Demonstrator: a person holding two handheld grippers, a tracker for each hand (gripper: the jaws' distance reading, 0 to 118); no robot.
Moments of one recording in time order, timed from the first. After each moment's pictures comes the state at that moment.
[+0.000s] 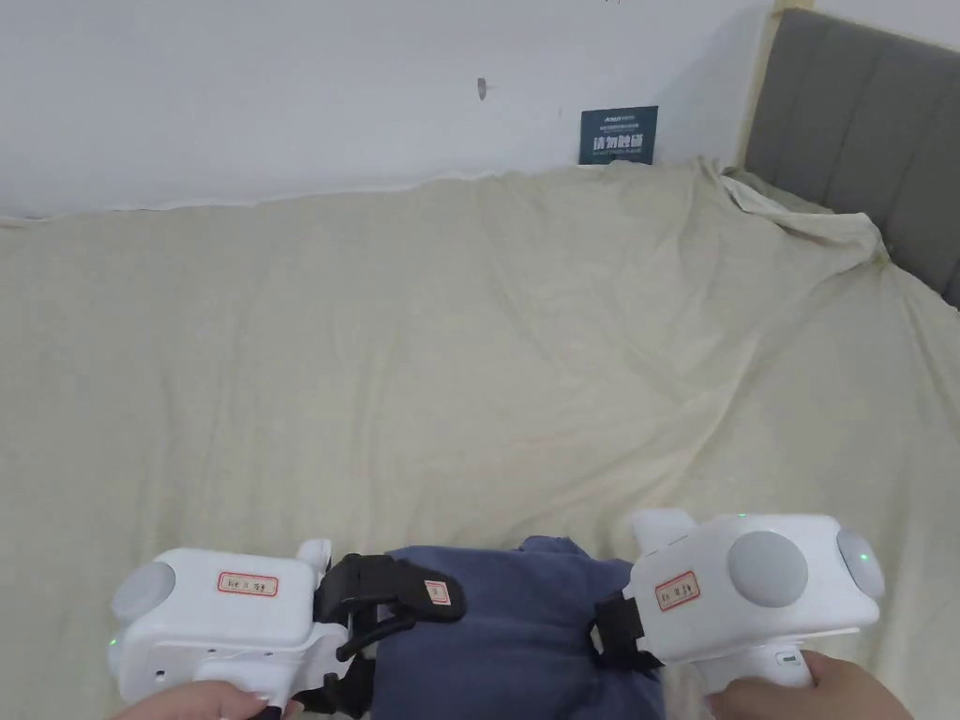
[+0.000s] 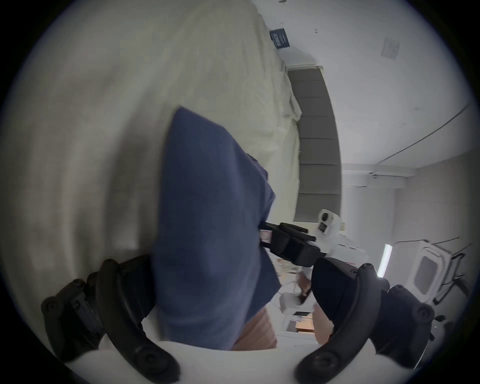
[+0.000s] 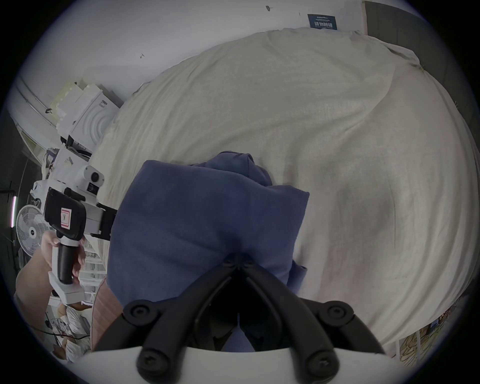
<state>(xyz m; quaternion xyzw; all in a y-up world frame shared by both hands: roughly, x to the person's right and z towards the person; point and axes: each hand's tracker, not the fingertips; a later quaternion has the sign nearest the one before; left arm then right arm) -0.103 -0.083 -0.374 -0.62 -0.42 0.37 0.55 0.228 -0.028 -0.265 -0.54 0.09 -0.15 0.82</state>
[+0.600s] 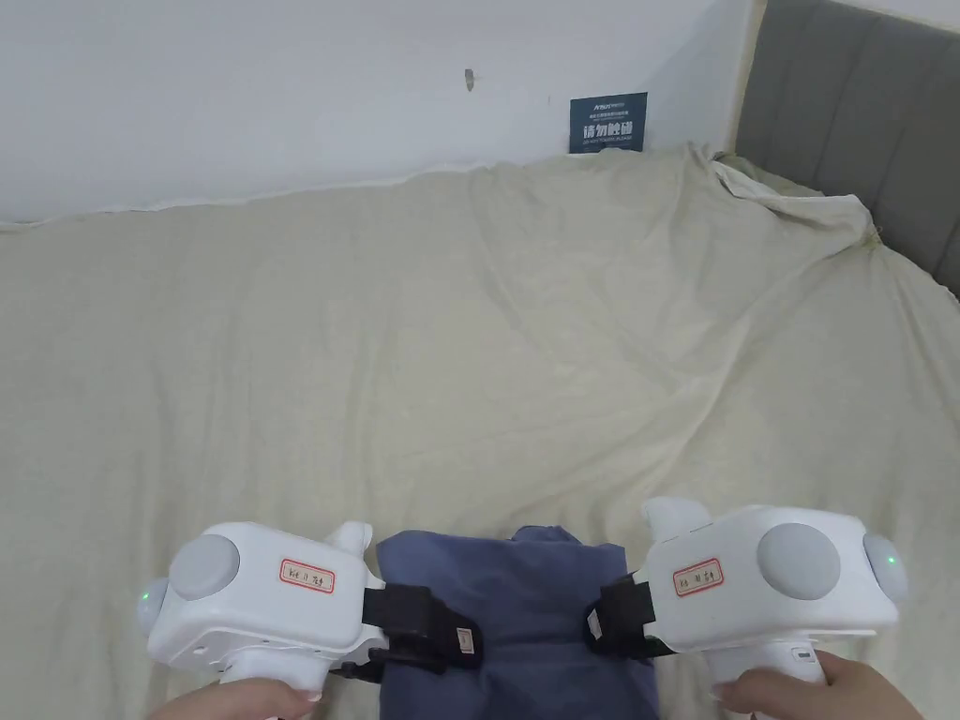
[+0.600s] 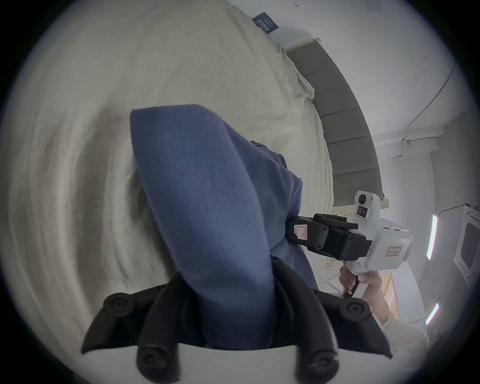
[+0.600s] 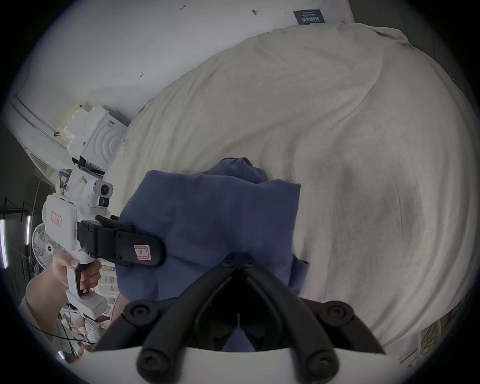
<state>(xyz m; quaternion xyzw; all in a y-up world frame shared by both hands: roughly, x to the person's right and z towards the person) -0.070 -0.045 -0.355 -0.62 -0.38 0.19 0.66 0.241 -0.028 -0.249 -0.52 0.10 -0.22 0.82</state>
